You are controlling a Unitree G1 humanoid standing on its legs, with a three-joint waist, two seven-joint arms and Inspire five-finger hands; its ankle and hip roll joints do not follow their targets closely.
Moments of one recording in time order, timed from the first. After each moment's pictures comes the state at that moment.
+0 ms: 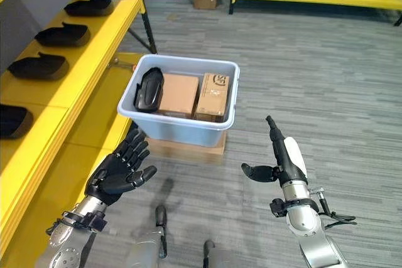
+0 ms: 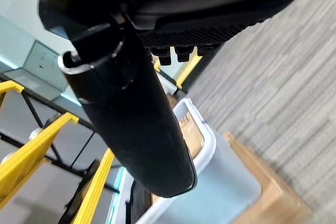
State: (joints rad) left arm 0.22 0.43 -0.07 -0.07 -0.81 -0.13 -0.33; right arm 0.16 -0.62 0.05 -0.13 -0.07 -0.06 -0.22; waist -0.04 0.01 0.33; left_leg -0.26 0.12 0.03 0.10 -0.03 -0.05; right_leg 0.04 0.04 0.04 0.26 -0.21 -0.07
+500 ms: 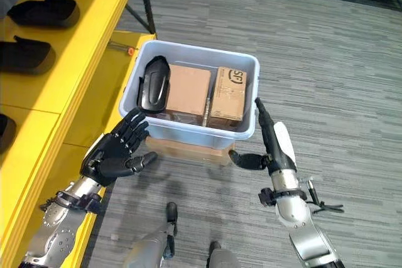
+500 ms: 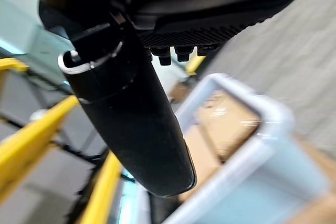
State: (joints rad) left arm 0.07 0.51 -0.07 -0.09 -0.77 -0.14 -0.34; right arm 0.00 -0.59 0.11 -0.18 -0.08 -0.08 -0.28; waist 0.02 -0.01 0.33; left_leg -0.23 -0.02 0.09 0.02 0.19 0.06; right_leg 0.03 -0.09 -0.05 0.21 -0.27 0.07
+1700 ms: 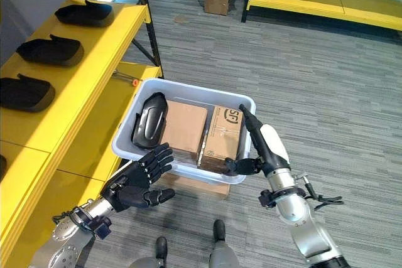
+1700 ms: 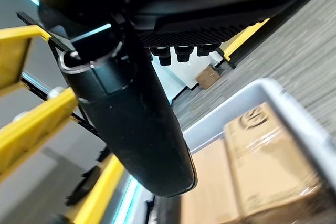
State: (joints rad) left arm 0.17 0.53 -0.17 -0.13 -0.74 -0.01 -0.47; right arm 0.04 -0.70 0.13 -0.14 -0.16 -0.10 -0.15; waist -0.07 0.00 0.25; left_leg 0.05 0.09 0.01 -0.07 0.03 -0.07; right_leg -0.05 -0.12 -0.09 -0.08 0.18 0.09
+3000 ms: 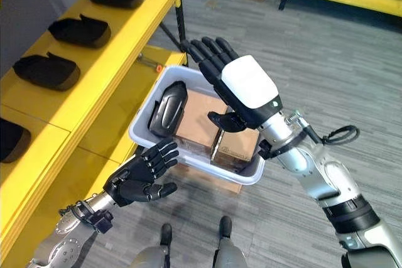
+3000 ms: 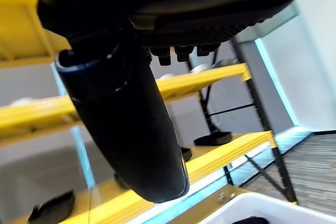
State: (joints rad) left arm 0.09 0.58 -0.21 -0.13 -0.82 0.00 -0.47; right arm -0.49 -0.89 0.27 -0.11 -0.47 -0.39 -0.15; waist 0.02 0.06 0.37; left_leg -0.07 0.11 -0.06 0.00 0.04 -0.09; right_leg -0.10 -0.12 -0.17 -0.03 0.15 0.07
